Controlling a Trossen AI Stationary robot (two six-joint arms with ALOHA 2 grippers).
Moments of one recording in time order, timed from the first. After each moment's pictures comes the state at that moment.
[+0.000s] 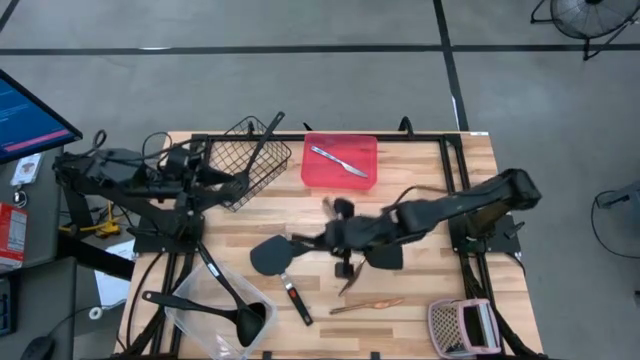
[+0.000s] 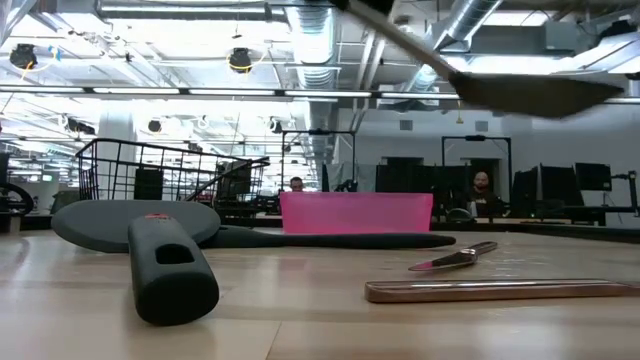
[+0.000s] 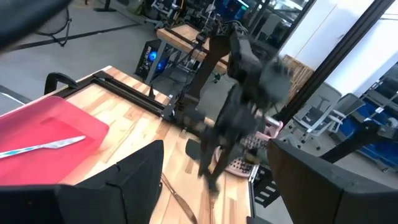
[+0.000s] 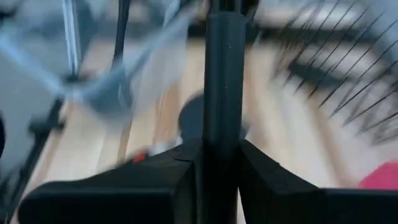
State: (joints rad) left arm -0.37 0.74 1.19 -0.62 -0.45 -0.56; right arm 0.30 1.64 1.42 -0.39 0.27 0.14
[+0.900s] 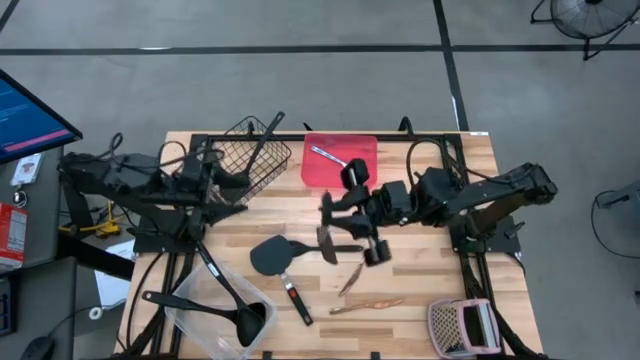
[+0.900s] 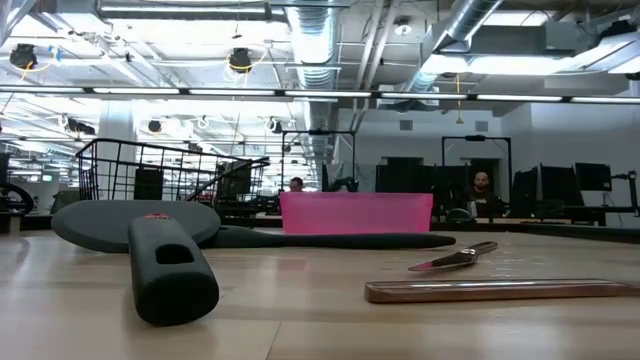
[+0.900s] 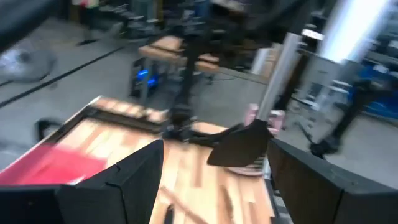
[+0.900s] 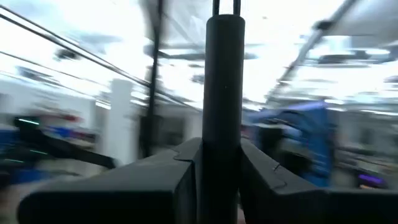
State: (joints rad) left arm -0.37 0.84 1.19 -0.46 -0.38 -0.29; right arm 0.28 1.50 1.42 0.55 0.02 -0.06
